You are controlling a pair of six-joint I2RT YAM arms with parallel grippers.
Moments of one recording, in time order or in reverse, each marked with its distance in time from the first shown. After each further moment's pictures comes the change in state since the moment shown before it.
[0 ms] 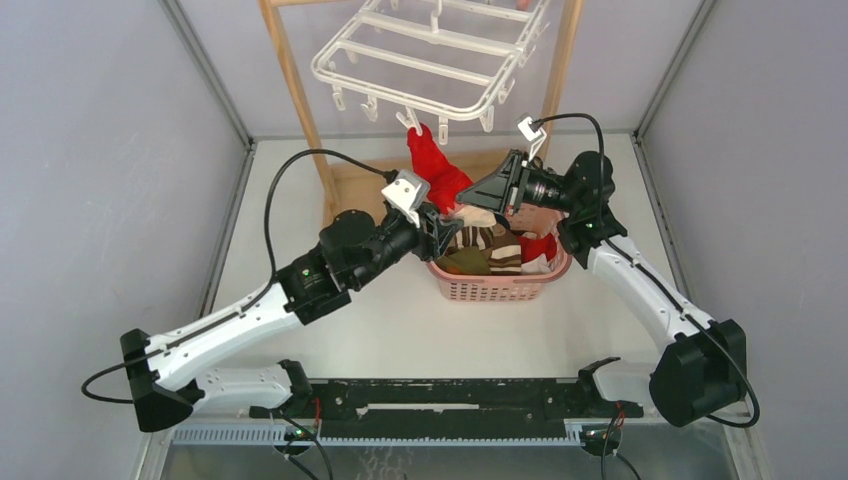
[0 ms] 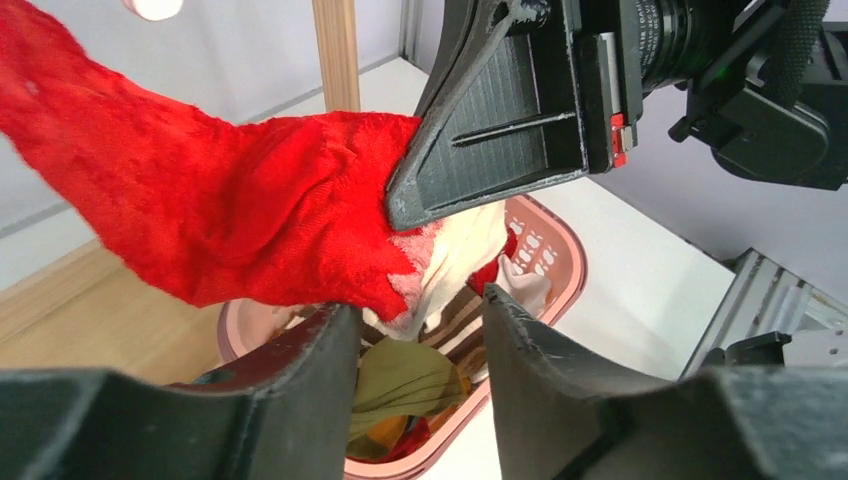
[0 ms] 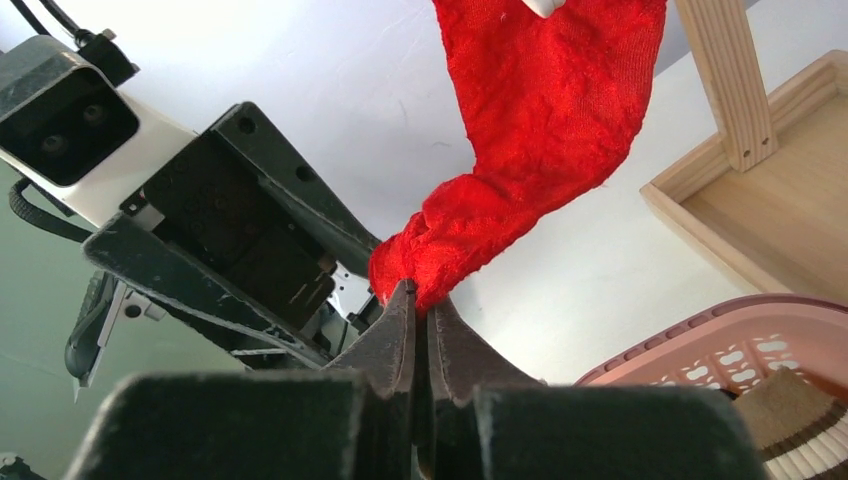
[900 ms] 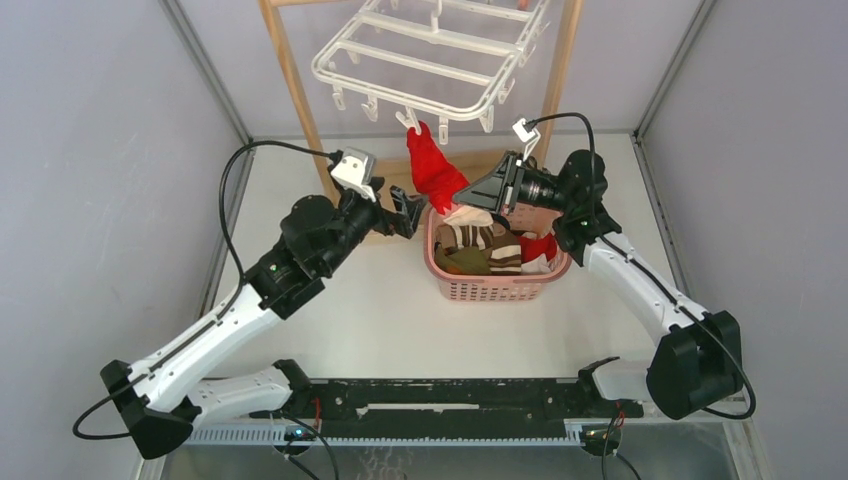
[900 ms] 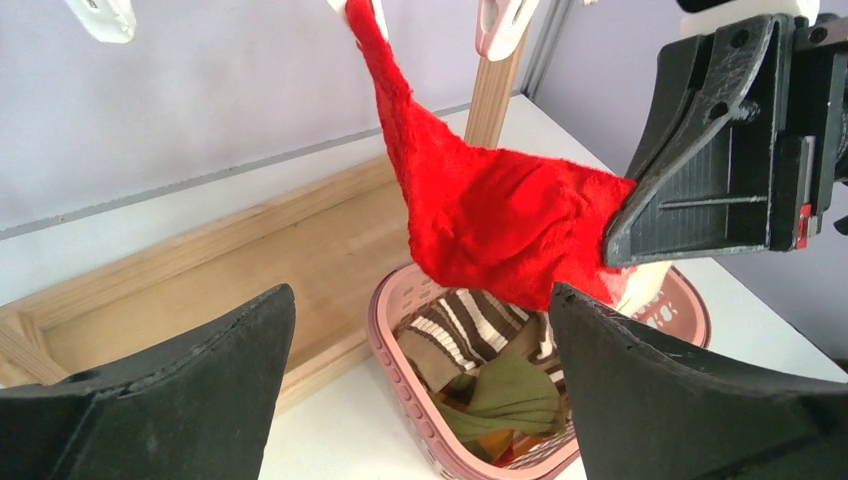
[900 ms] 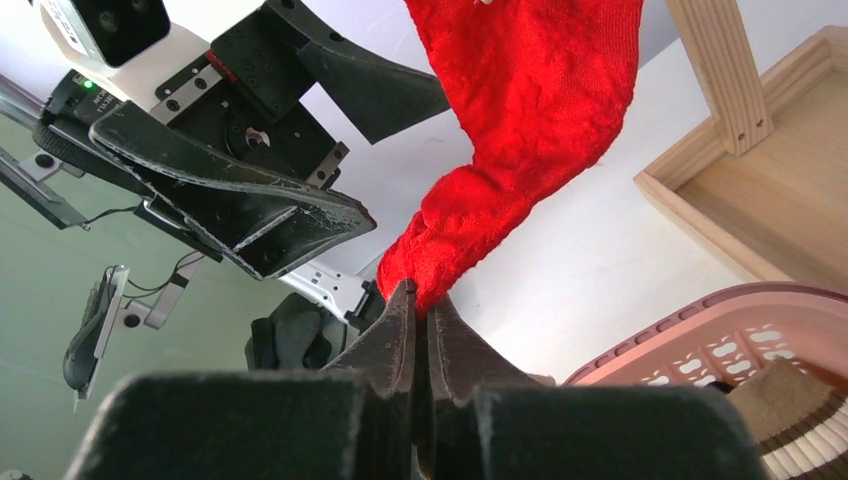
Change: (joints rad) left arm 0.215 -0.124 -0.037 -0.048 -0.030 -0.028; right arm 0.005 0.034 0.000 -0.005 0.012 0.000
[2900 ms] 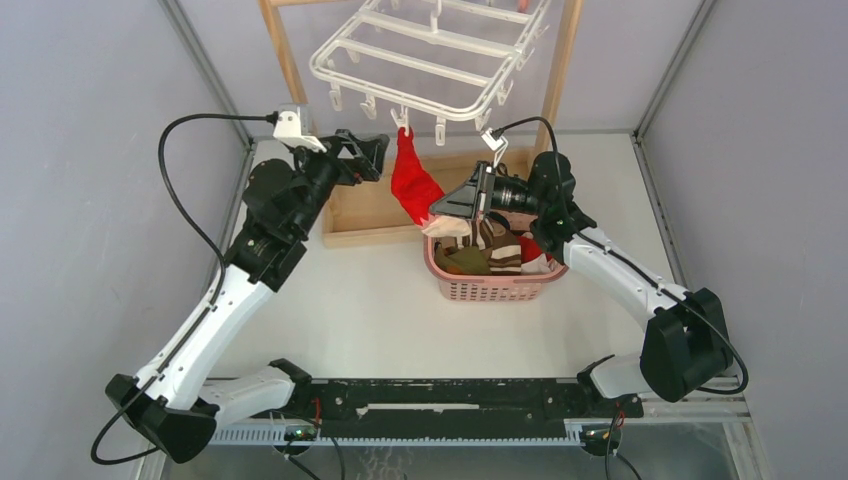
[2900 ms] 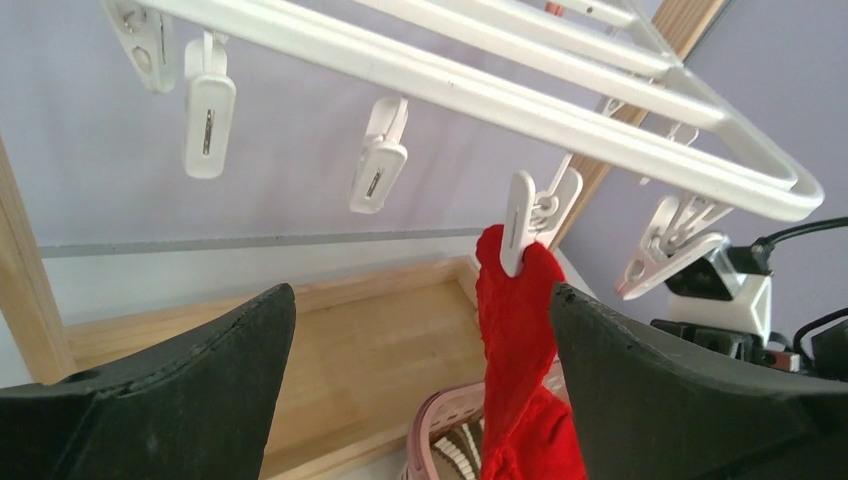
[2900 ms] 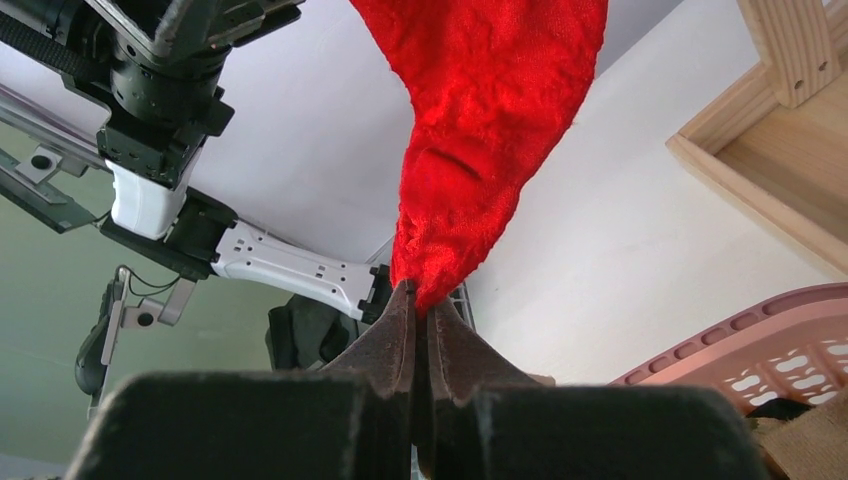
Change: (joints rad) left arm 0.288 0.068 0.124 0.074 0.090 -0.177; right arm 0.121 0.093 0.026 -0.042 0.068 -0.011
